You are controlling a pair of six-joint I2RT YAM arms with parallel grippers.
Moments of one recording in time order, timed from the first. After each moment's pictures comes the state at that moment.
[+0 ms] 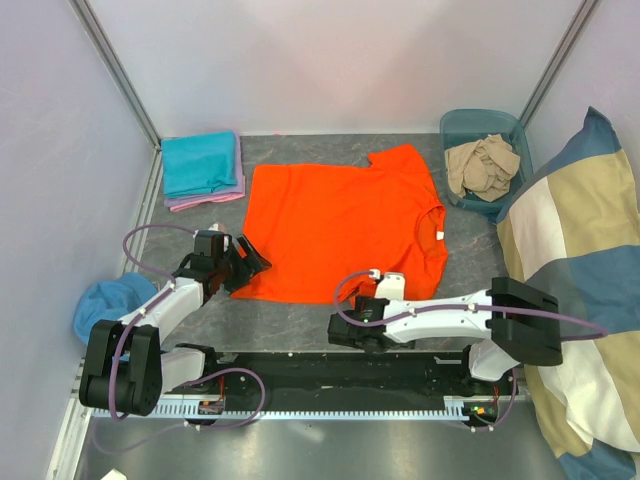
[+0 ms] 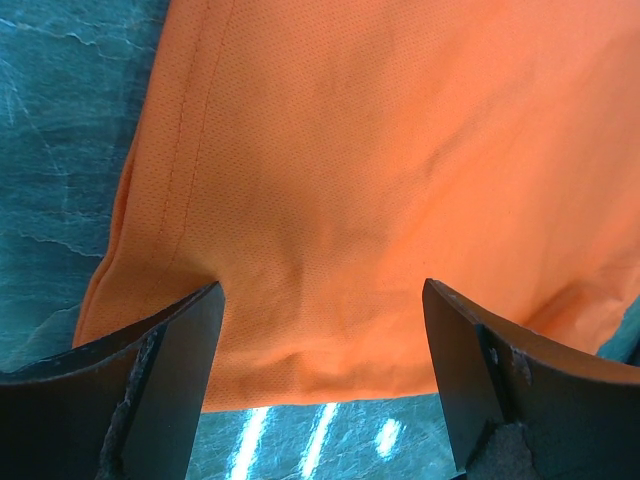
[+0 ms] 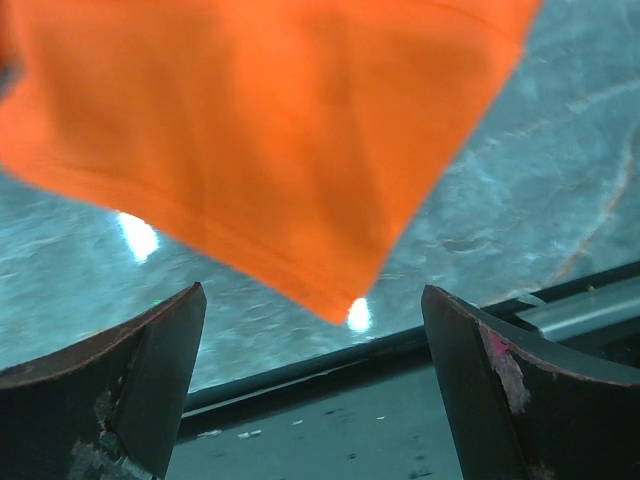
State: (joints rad) left arm -0.14 1.18 0.45 -0.13 0.20 -0.73; right arm 1.35 1.57 0.91 -1.06 0.62 1.58
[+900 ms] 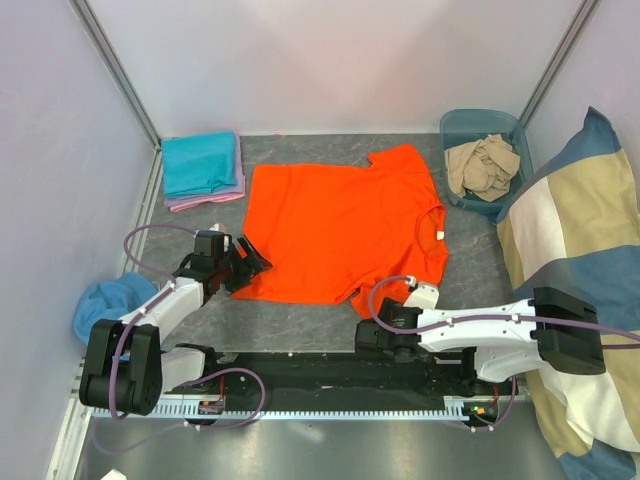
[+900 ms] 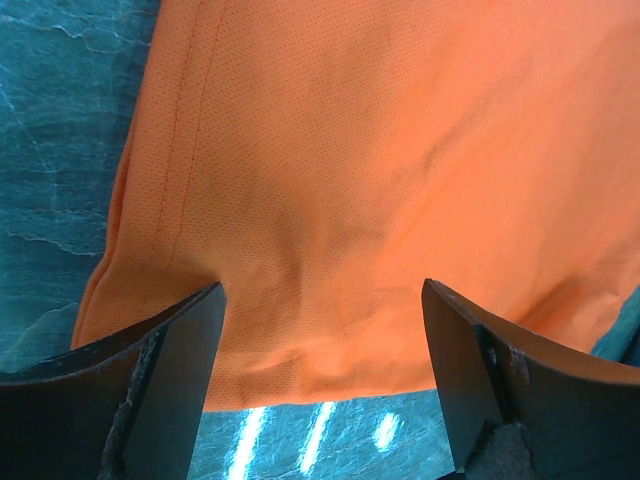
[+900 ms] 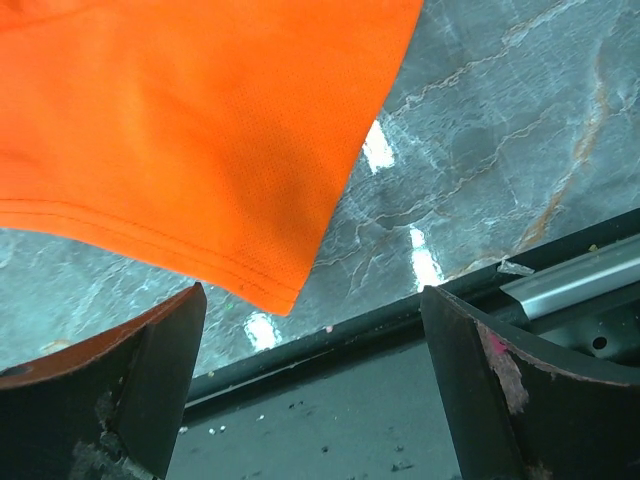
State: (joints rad) left arm -0.14 1.19 0.45 -0.12 0.22 -0.73; right arm 1.38 1.36 0.71 -1.06 0.58 1.83
